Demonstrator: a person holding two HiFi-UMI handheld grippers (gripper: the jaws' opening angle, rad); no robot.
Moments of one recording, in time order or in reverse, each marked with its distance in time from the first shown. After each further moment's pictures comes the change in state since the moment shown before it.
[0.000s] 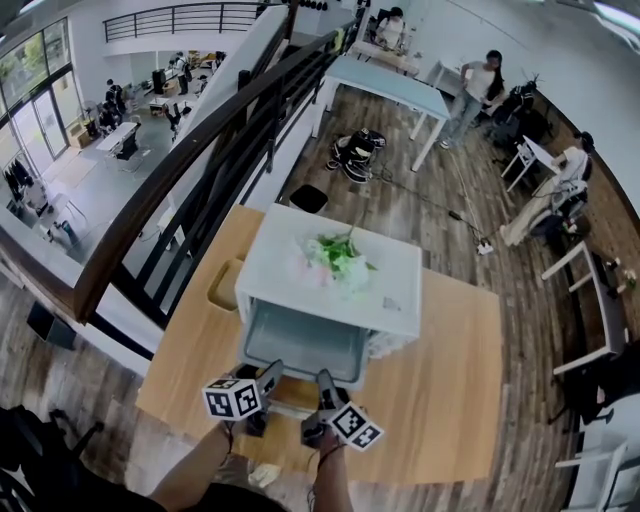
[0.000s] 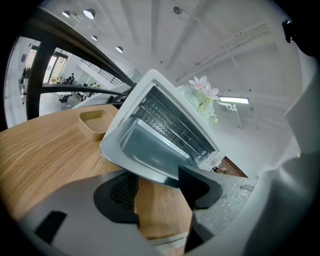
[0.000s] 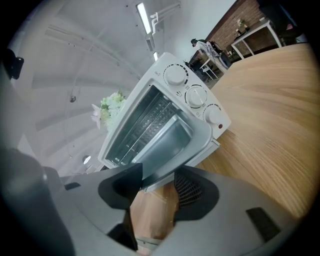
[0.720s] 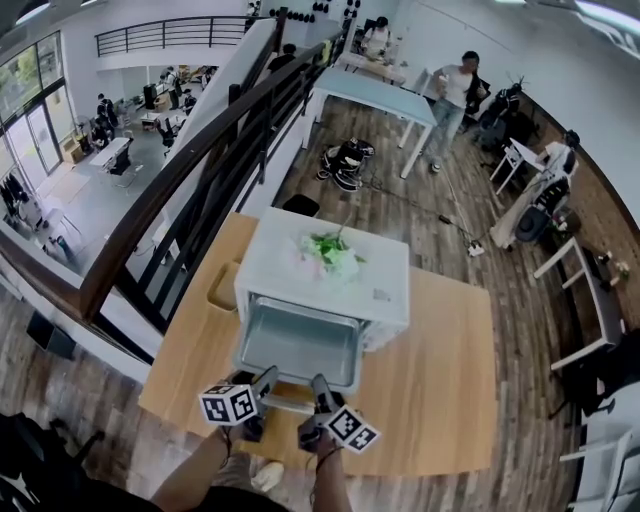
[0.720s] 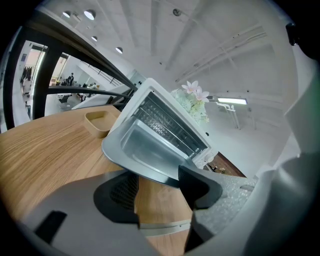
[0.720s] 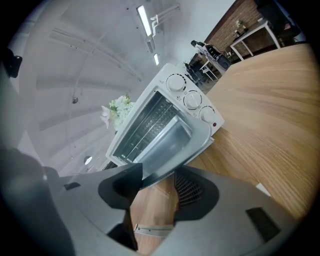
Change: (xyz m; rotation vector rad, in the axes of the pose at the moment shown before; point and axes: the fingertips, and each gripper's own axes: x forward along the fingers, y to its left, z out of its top) left arm -0.035 -0.009 -0.017 0.003 -0.009 -0.012; right arm -0.034 0.009 -0.013 -0.033 -0.022 0.035
